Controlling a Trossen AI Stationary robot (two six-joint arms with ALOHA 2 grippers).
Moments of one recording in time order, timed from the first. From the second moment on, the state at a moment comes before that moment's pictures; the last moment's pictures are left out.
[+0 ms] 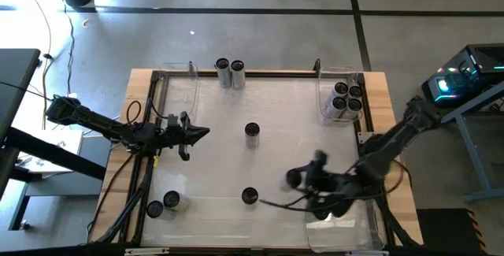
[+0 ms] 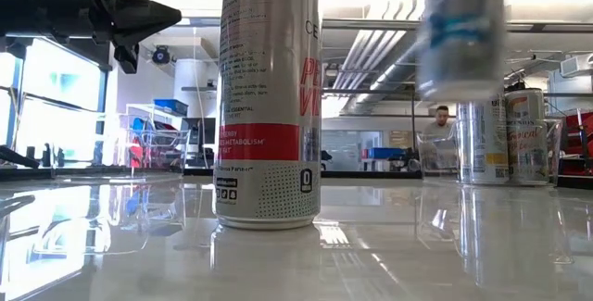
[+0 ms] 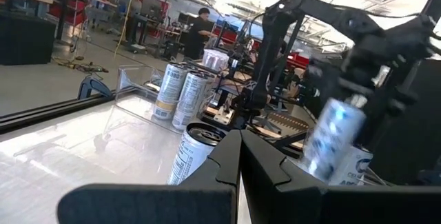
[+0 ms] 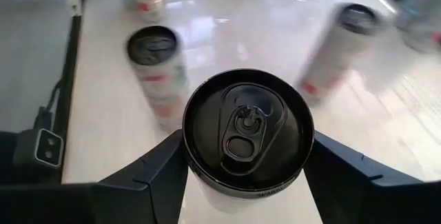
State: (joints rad) left arm -0.25 0.70 0.08 0.73 -0.45 -0.29; right arm 0.75 1.41 1.23 -0.77 0.72 0.75
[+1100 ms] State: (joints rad) left arm -0.25 0.70 0.08 0.73 -0.45 -0.29; right arm 1.26 1.62 1.64 -1.44 0.65 1.71
